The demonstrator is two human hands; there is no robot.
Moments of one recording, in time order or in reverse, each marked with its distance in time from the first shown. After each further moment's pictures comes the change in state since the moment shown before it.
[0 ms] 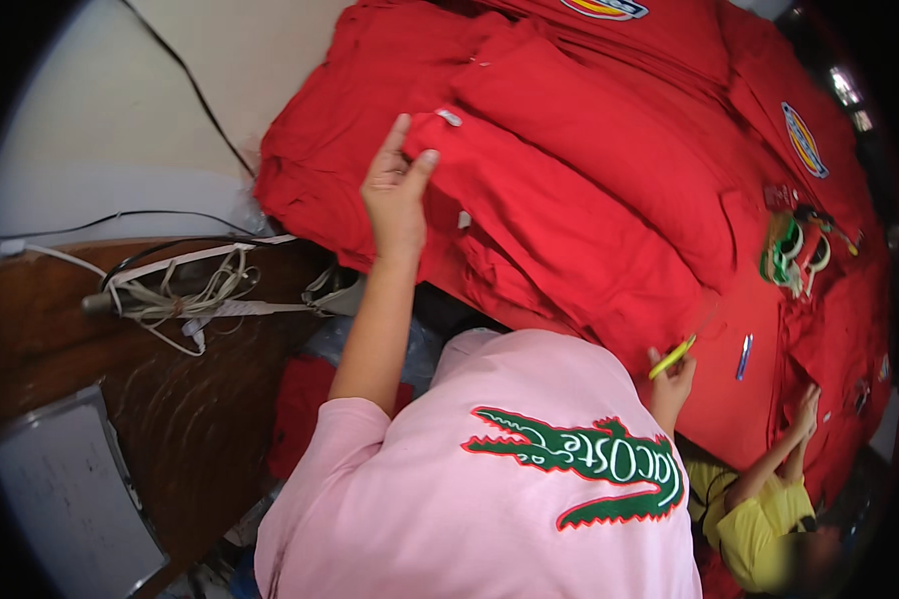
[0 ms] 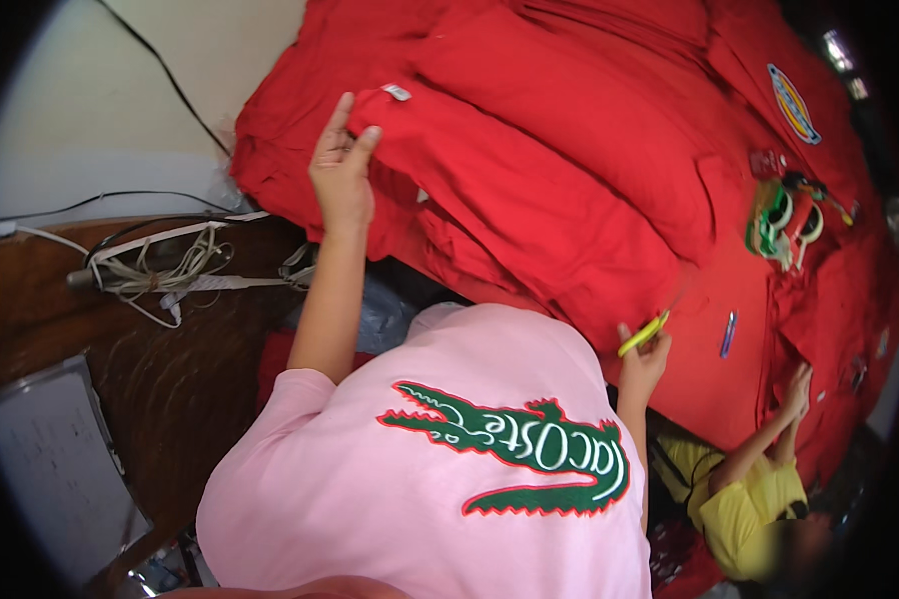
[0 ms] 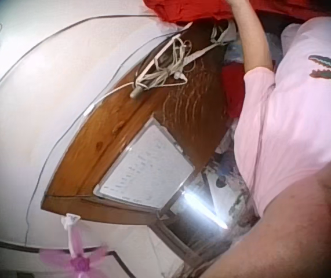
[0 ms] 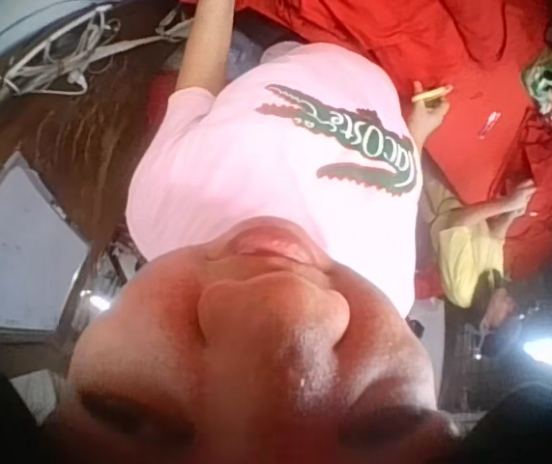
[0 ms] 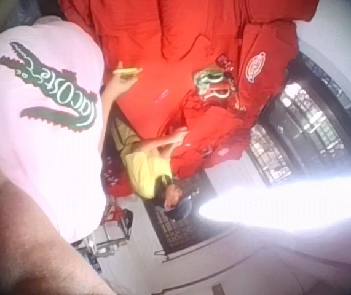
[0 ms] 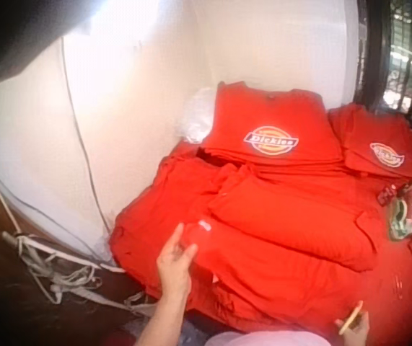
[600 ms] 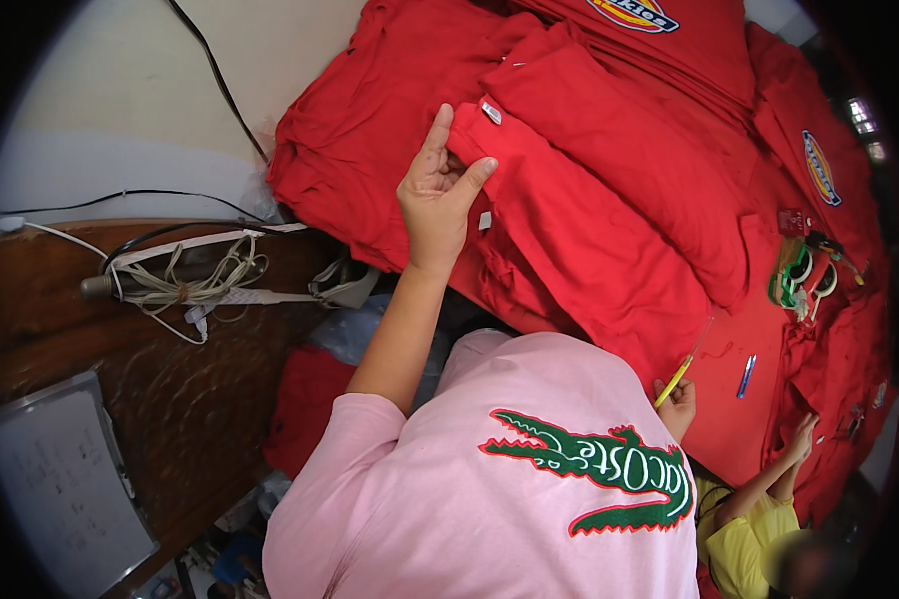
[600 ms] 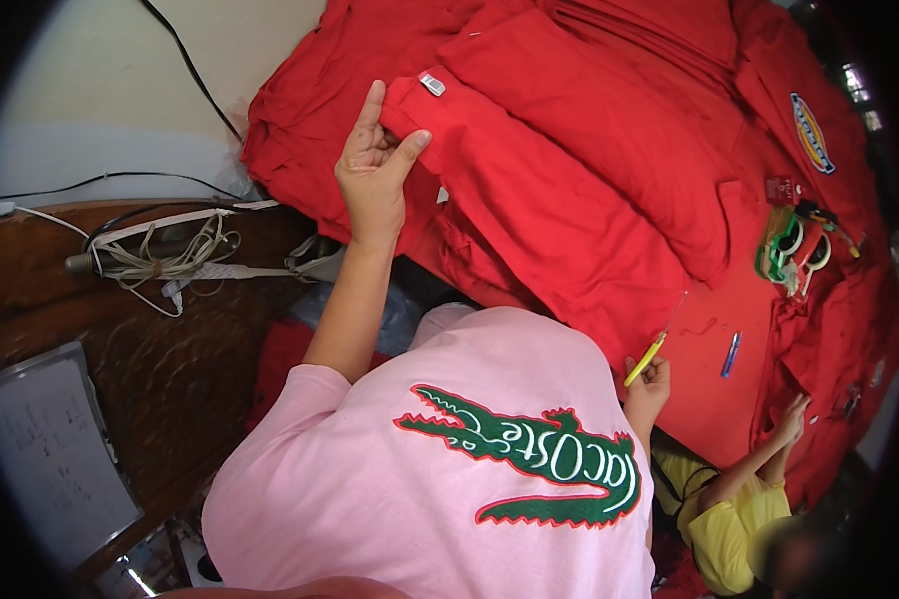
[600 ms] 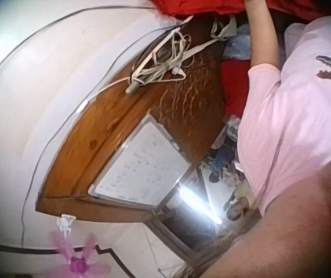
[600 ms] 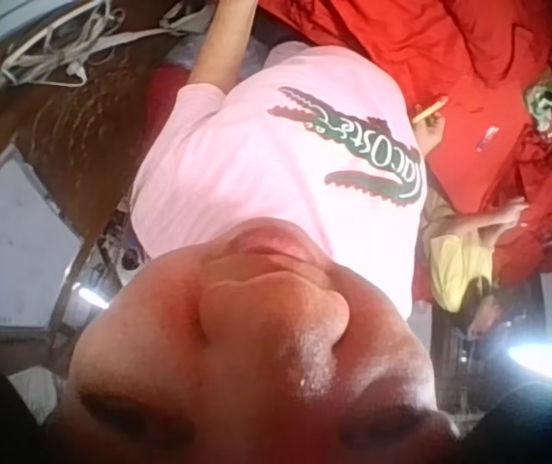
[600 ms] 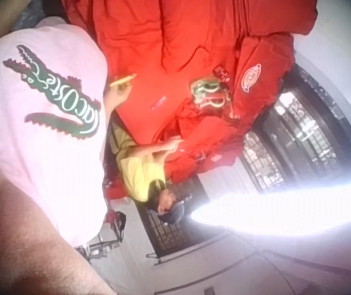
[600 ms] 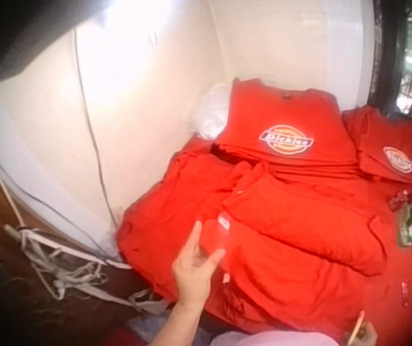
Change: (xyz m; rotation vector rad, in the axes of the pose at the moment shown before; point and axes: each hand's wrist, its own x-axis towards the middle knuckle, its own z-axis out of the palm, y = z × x) left_hand -0.015 0.023 0.022 -0.074 -0.095 0.057; right_hand -0.008 0.002 -0.020 0.149 -0.159 0.208
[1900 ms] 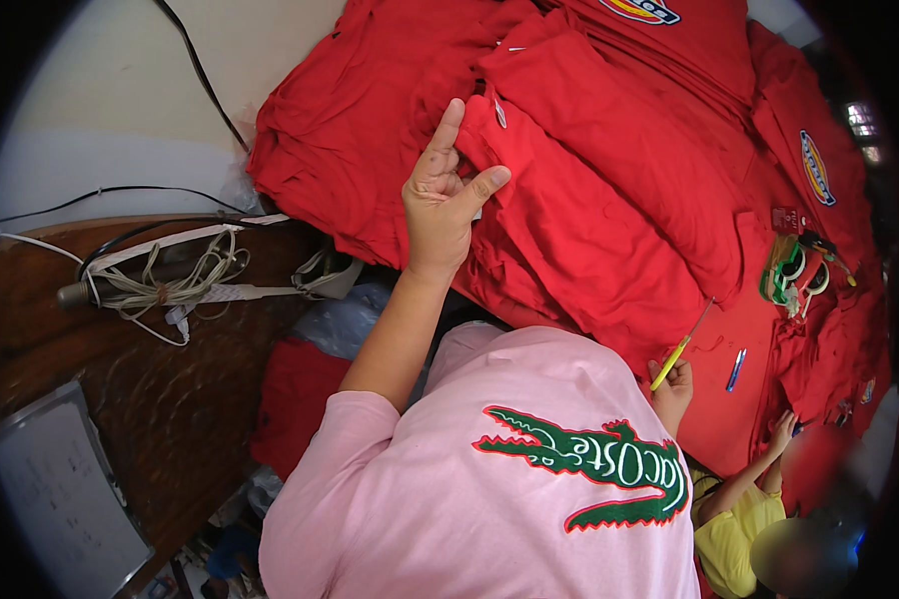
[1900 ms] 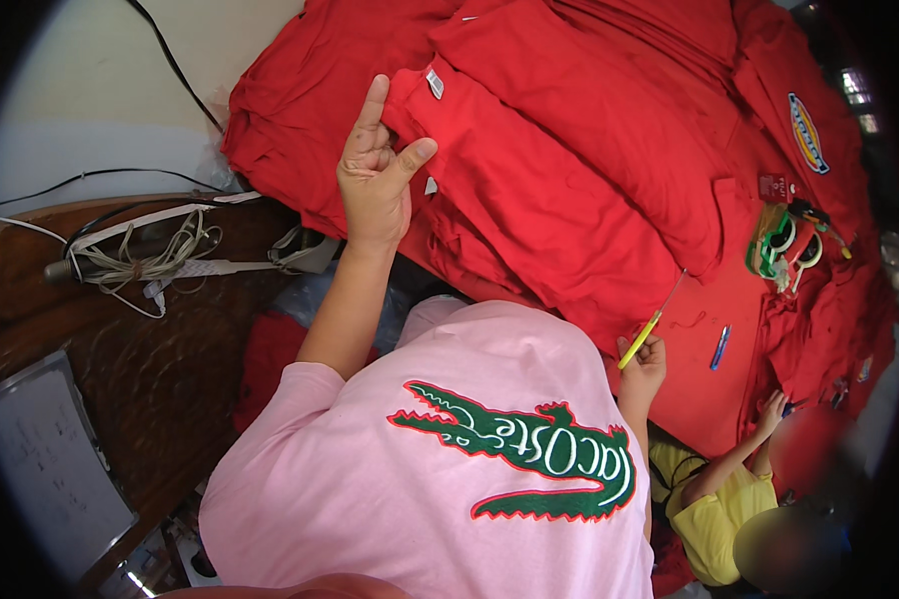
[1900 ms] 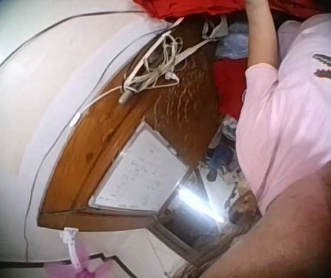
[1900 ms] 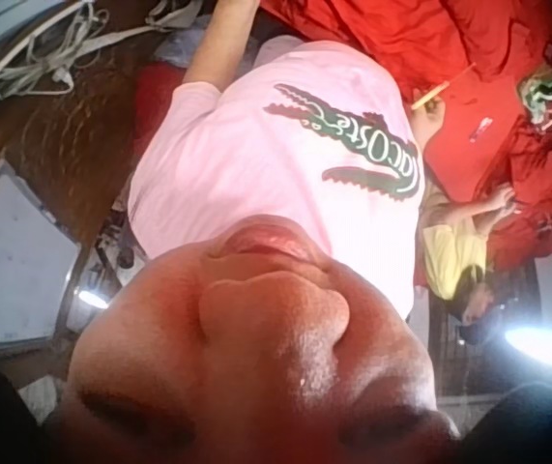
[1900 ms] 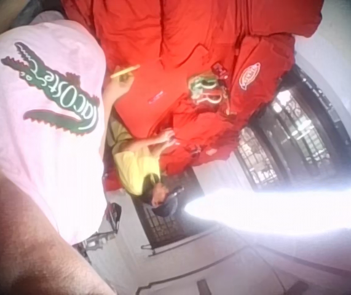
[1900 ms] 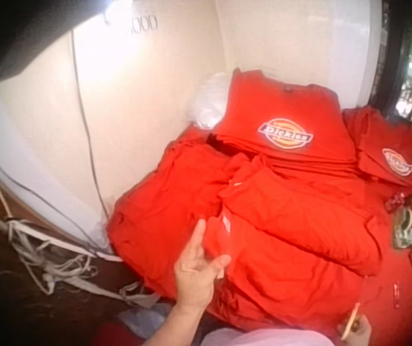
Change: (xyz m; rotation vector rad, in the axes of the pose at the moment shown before) left_hand -0.016 0.003 0.006 -0.134 0.015 -0.125; right_hand 0.011 -0.030 0.016 0.152 -0.090 0.031
